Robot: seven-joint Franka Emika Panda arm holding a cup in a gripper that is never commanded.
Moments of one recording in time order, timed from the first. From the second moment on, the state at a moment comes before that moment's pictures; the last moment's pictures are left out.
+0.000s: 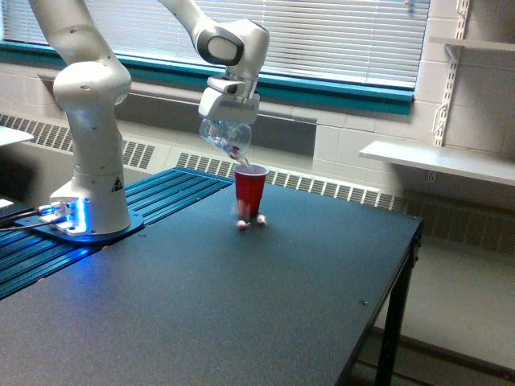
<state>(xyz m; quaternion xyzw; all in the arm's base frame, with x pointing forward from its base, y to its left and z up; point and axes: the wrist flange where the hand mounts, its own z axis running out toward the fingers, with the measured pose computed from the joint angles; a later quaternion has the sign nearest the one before) 0.199 0.291 0.314 0.87 -0.48 -0.07 0.10</state>
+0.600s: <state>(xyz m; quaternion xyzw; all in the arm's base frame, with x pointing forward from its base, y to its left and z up) 0.194 0.296 0.309 0.88 -0.46 -0.07 0.11</state>
